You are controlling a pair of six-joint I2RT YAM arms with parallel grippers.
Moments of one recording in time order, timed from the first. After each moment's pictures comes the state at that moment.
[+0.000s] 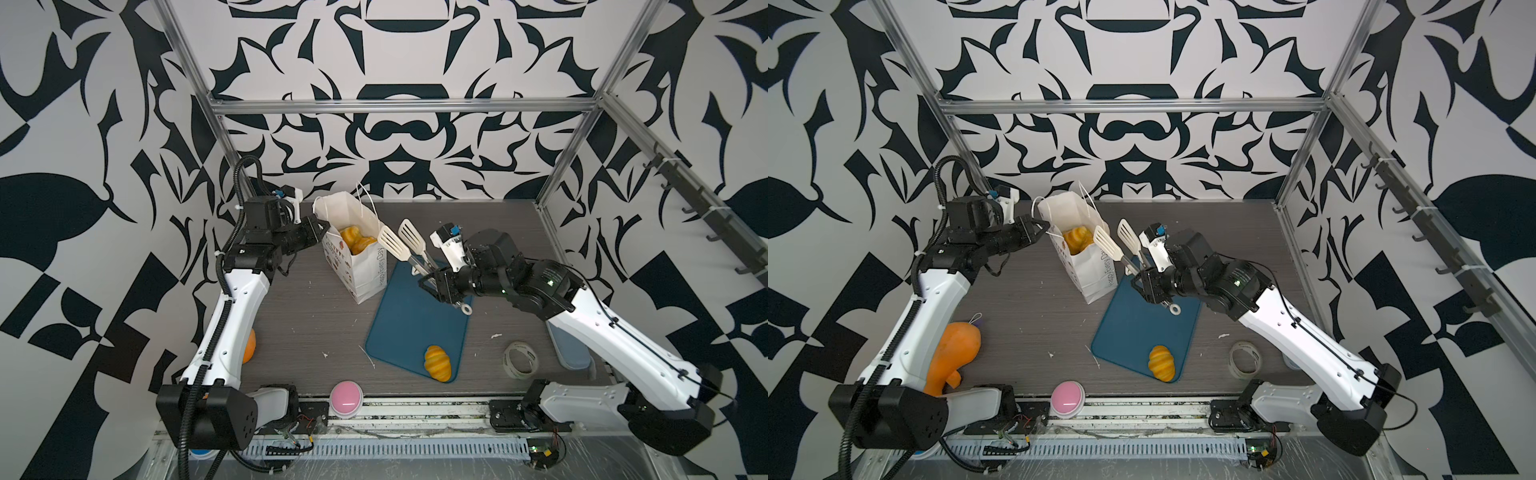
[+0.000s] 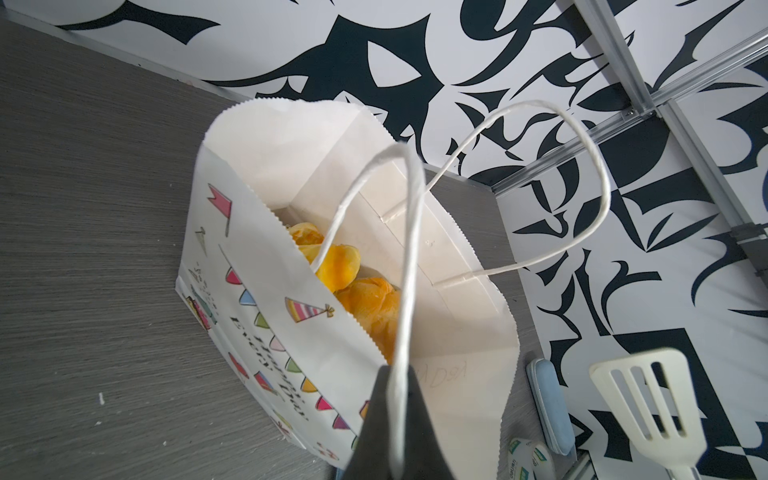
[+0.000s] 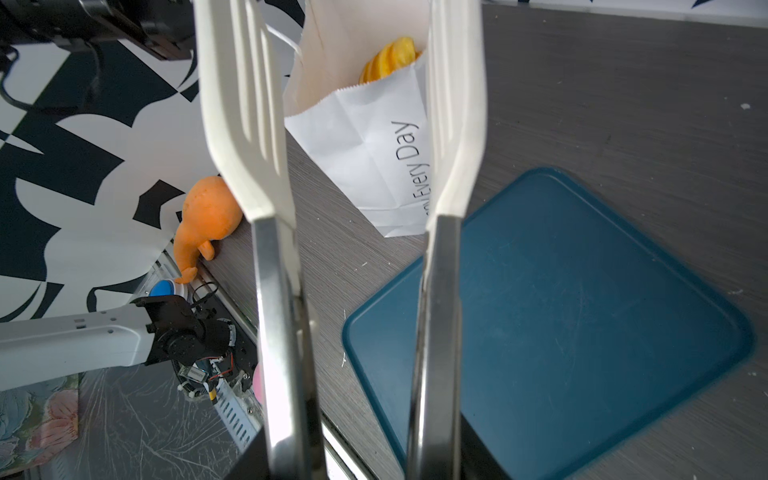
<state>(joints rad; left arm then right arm) -0.07 1.26 1.28 -0.55 0.53 -0.46 0.82 1.18 1.37 -0.87 -0.16 0.41</state>
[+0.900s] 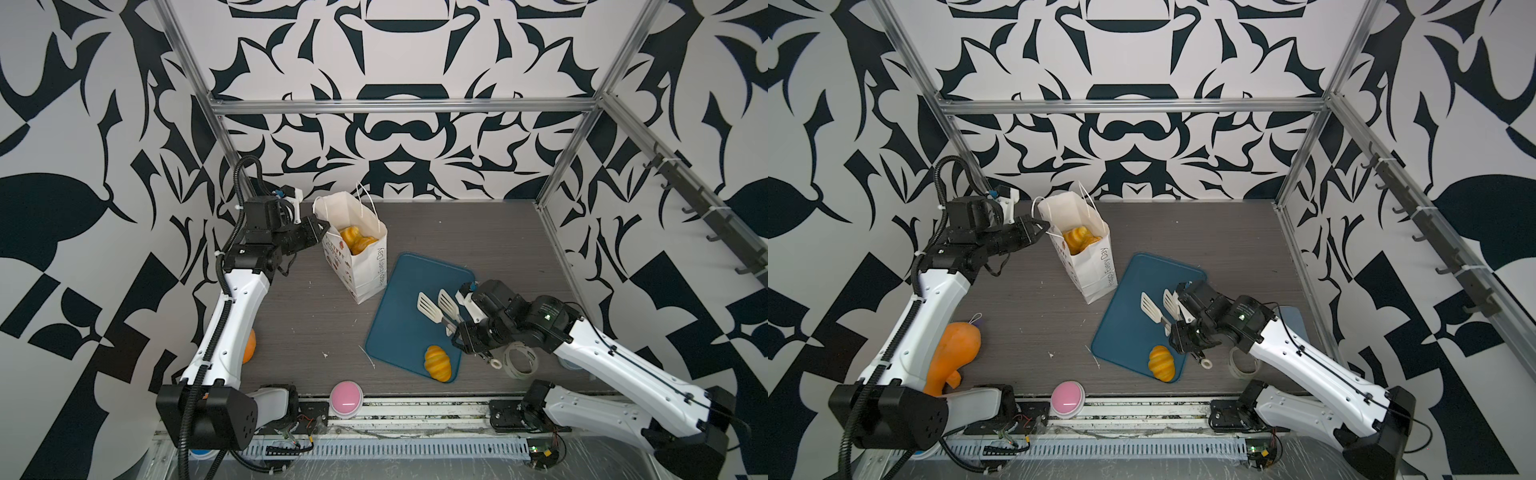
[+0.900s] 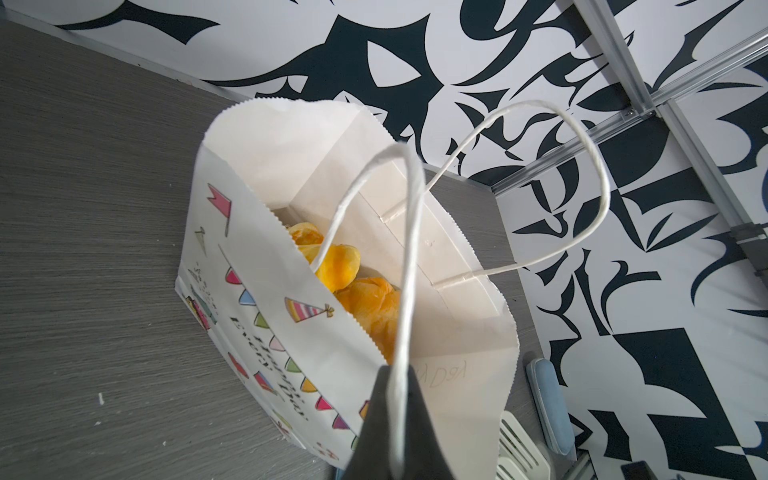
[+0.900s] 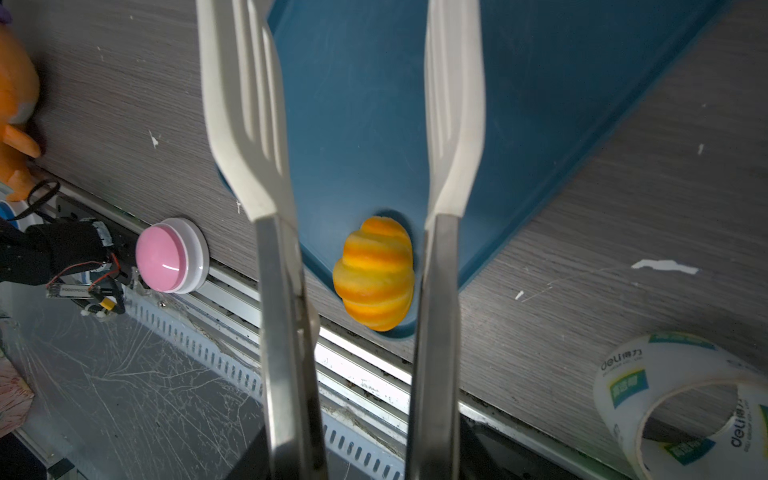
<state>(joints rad) -0.07 1.26 1.28 -0.55 0.53 -0.46 0.82 0.99 0.95 -1.11 -0.17 0.61</state>
